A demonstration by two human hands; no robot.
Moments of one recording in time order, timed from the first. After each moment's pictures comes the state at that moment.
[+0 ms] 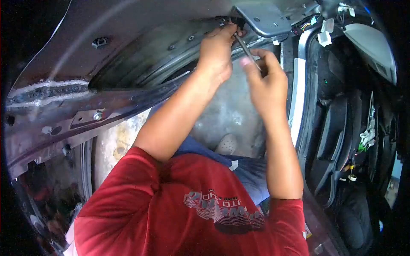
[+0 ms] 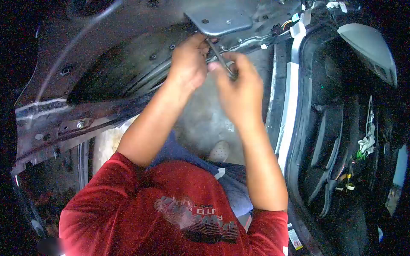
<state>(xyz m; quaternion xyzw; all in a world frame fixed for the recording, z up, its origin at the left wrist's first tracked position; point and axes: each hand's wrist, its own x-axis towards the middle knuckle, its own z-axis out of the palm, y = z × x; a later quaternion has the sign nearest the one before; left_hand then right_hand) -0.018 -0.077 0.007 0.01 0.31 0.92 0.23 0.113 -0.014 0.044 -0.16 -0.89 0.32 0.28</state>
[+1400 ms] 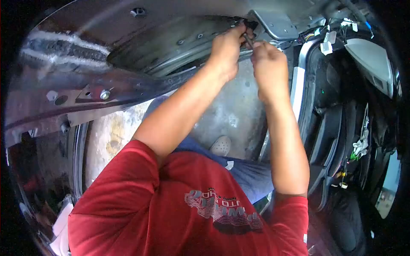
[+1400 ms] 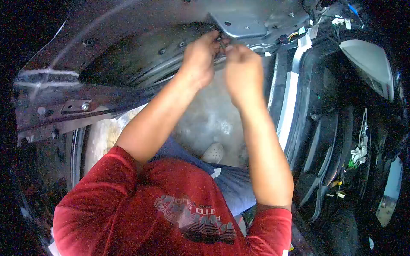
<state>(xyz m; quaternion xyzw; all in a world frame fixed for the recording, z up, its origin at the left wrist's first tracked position) -0.017 -0.084 0.017 0.04 0.33 0.91 0.24 0.071 -0.015 0.062 -0.21 -0.82 0.48 0.21</state>
